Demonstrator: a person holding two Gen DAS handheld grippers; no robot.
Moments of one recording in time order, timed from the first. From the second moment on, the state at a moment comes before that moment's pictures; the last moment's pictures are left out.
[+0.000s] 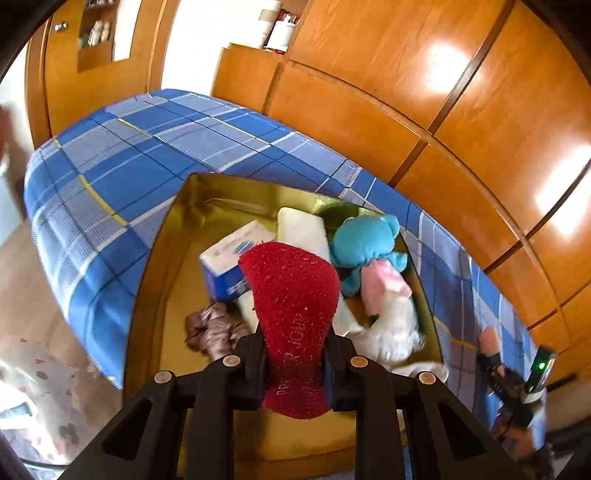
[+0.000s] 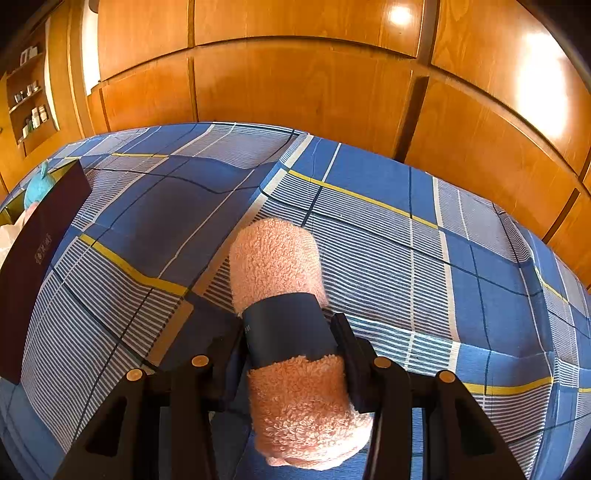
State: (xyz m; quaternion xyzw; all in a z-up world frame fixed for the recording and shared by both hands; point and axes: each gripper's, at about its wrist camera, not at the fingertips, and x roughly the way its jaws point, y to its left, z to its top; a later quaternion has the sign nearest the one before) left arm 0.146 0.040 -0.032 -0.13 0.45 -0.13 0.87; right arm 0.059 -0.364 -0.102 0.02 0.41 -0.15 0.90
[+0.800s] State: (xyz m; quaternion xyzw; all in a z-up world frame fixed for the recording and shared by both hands) left arm 0.176 -0.007 -0.042 -0.04 0.45 -0.12 0.89; right arm 0.061 -0.364 -0.102 0.01 0.42 -0.15 0.90
